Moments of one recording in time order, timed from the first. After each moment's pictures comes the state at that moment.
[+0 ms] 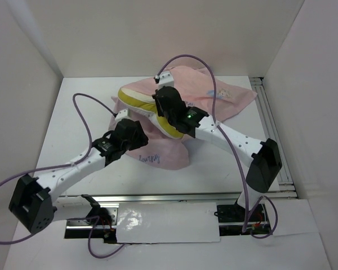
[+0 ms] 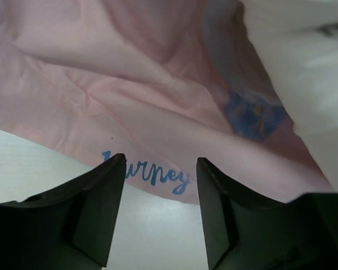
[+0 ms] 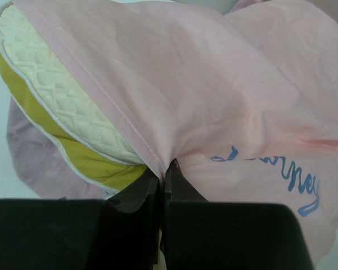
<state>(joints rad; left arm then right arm) -0.61 1.17 0.83 -0.35 -0.28 -0.78 0.85 1.67 1.52 -0.25 0.50 0.19</state>
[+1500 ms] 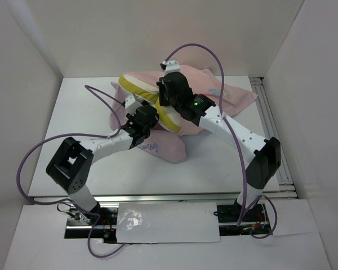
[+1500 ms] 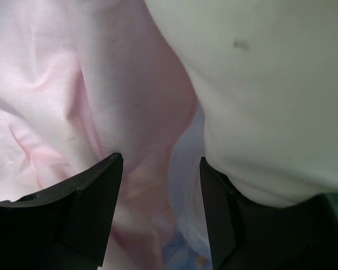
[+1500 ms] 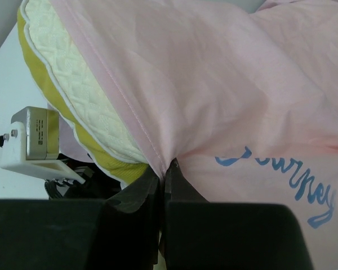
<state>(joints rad) -0.62 1.65 1.02 0.12 -0.64 -0.98 0.77 1.71 1.70 -0.38 0.32 0.27</state>
